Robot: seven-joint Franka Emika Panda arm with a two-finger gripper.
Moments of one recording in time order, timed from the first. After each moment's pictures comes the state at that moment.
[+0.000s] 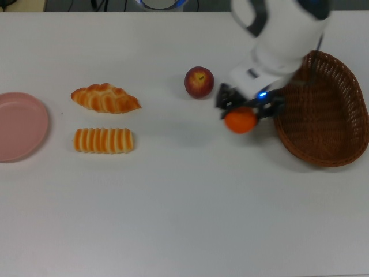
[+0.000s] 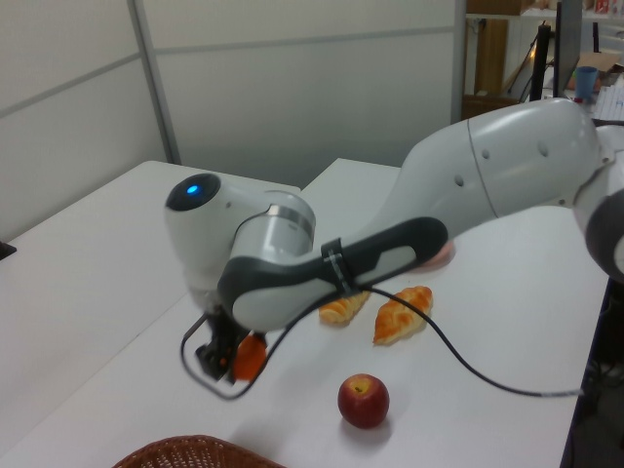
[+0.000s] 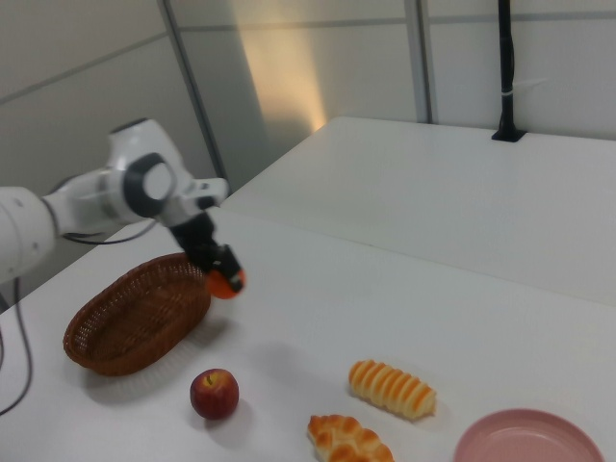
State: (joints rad) arm 0.51 0.45 -0.06 -1.47 -0.20 1.95 0.55
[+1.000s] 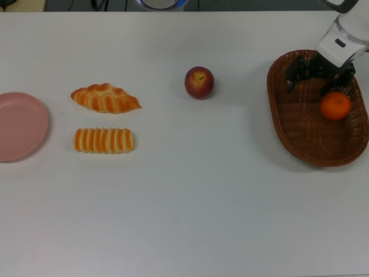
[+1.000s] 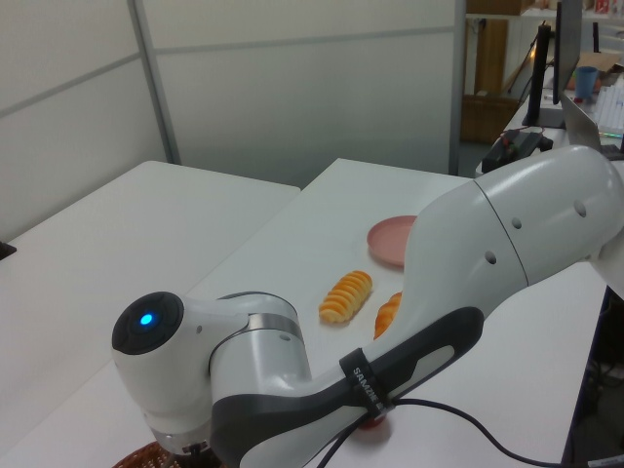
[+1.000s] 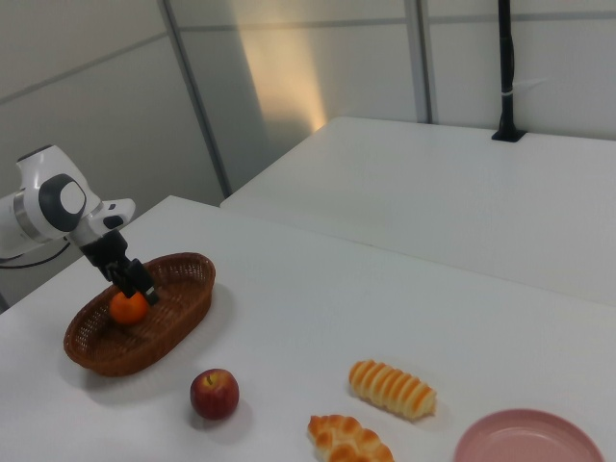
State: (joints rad) arm 0.76 0.49 -0.06 -1.47 -0.20 1.93 0.73
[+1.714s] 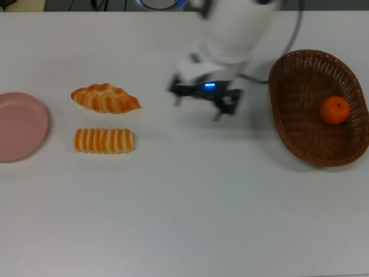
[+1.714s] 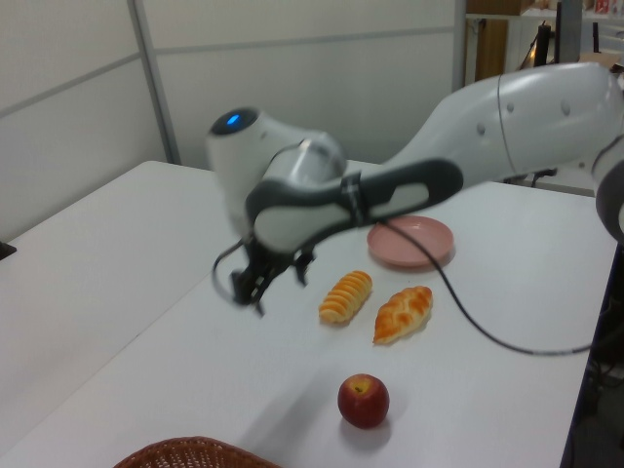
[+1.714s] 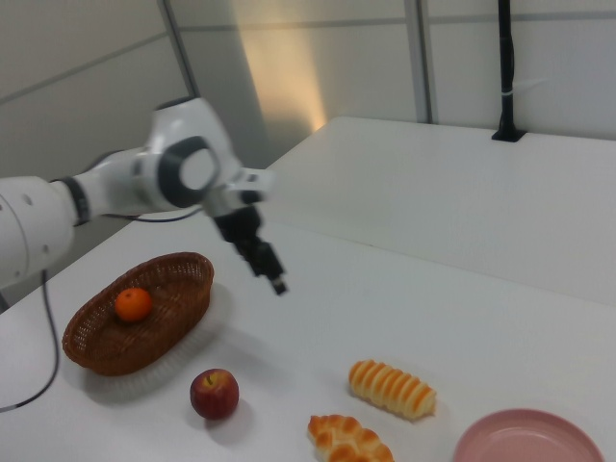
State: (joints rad) arm 0.32 0.36 -0.09 -1.50 -0.15 1.88 0.58
